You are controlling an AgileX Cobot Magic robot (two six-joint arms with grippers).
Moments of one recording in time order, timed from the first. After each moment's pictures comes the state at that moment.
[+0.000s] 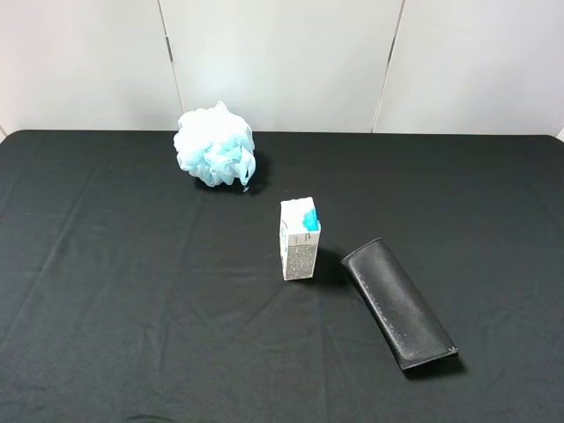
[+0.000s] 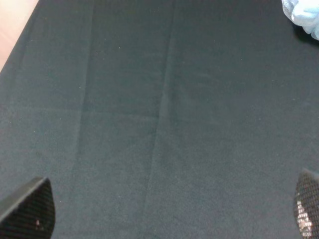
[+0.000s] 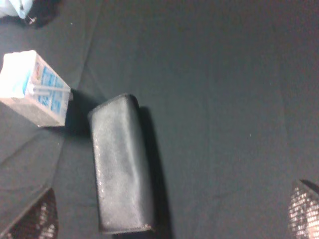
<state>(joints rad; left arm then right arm) 0.14 -0.01 -0.50 0.02 1.06 -0.02 0.06 0.51 -0.79 0.21 1.14 -0.13</state>
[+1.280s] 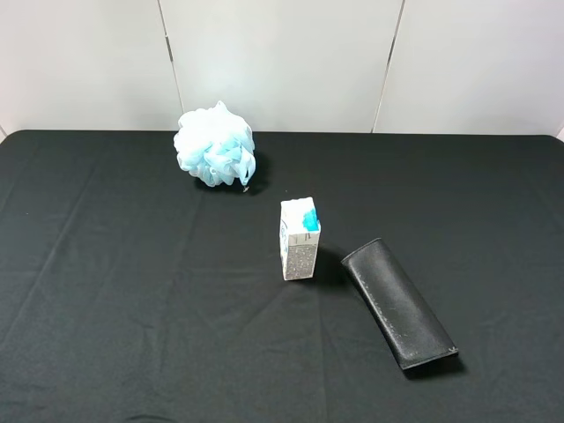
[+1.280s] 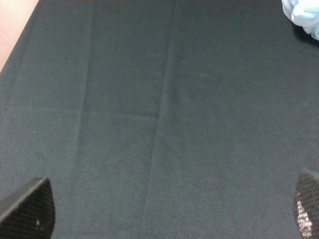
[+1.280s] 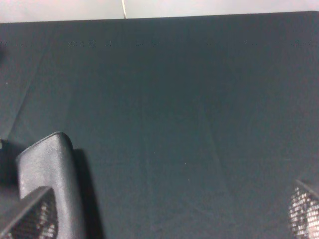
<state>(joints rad) 0.14 -0.01 -0.50 0.02 1.06 -0.02 0.06 -0.01 -0.50 0.01 1.03 -0.01</state>
